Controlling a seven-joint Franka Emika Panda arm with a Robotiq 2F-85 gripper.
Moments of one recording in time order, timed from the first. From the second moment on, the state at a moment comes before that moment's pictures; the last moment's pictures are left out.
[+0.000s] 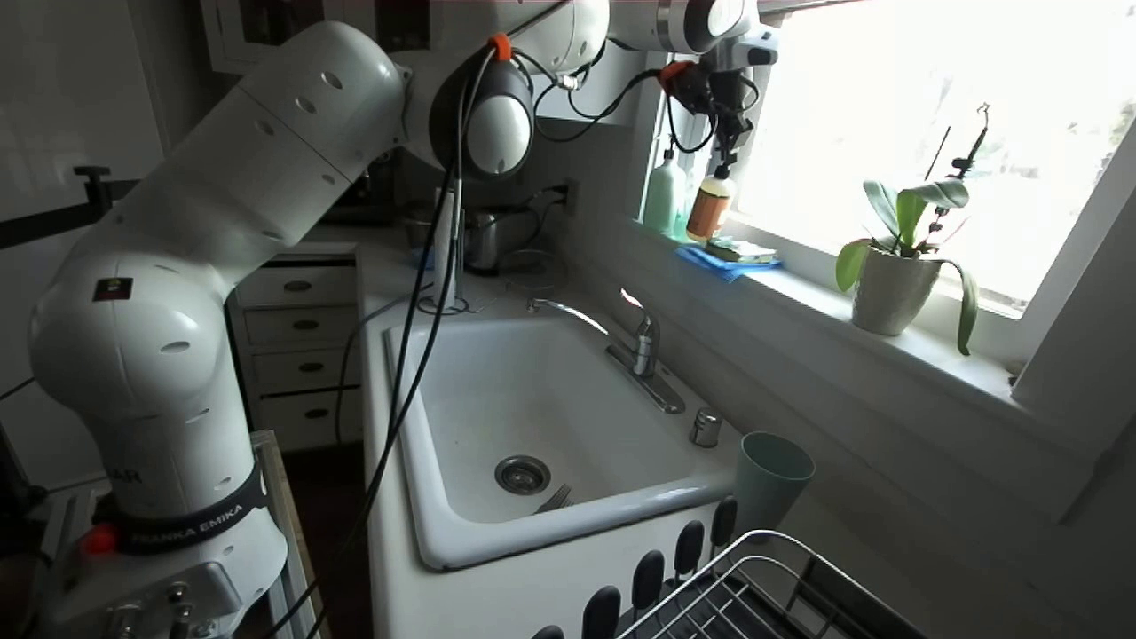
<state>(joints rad) -0.03 0.75 0.16 -0.62 -0.07 1.94 0.52</state>
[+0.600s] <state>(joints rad) -0.03 0.75 0.13 -0.60 -0.10 1.94 0.48</state>
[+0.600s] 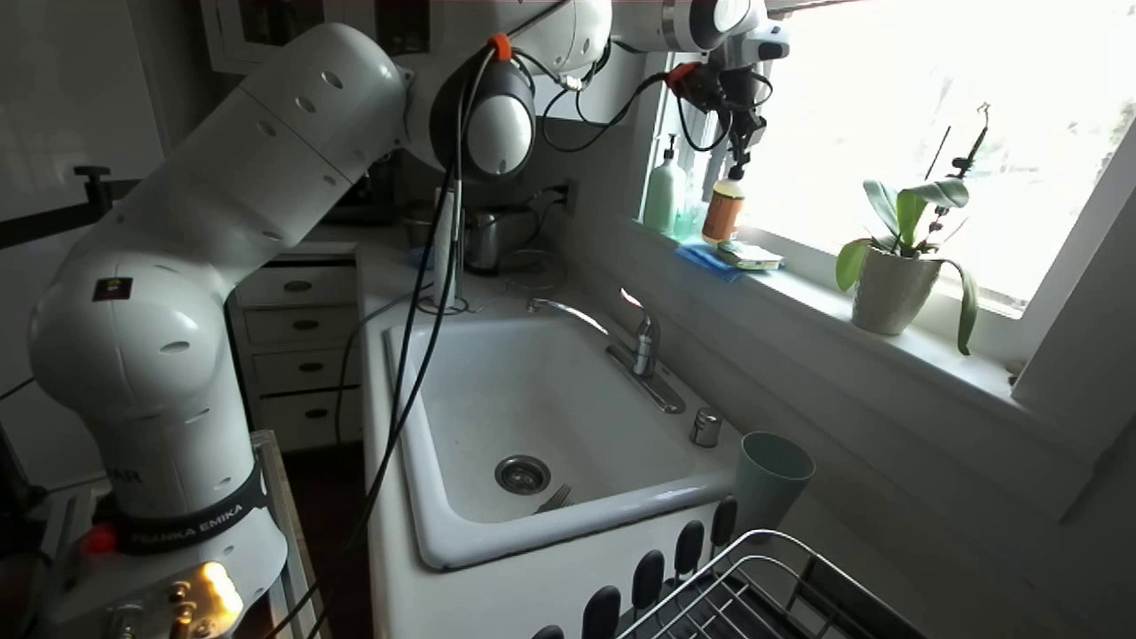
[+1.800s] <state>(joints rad) -0.02 0.77 0.15 -0.54 -0.08 1.97 0.49</state>
